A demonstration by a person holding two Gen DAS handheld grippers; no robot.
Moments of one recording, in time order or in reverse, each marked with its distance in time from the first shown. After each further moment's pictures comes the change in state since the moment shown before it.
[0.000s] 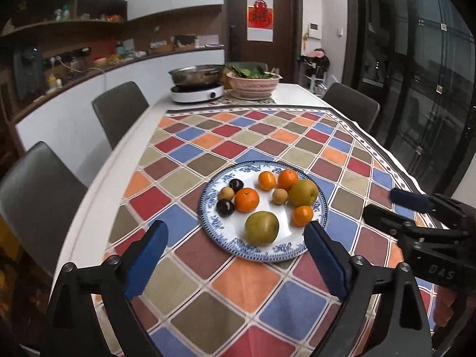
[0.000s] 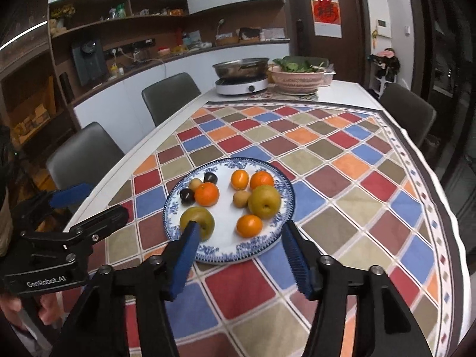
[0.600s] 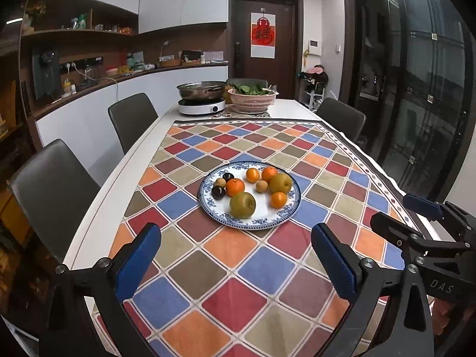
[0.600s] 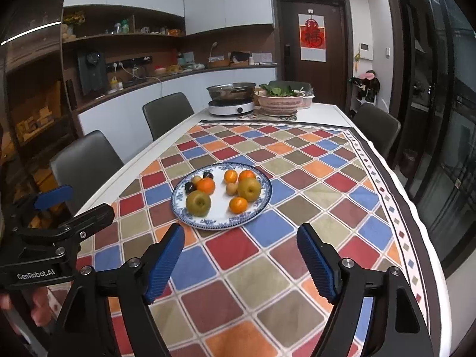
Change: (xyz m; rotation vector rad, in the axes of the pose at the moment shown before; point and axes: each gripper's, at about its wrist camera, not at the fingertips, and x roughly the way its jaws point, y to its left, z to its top) left arm -0.092 -0.024 -0.044 -0.022 -0.078 0.001; right arm -0.104 0.013 -0.054 -0.022 -0.114 -0.081
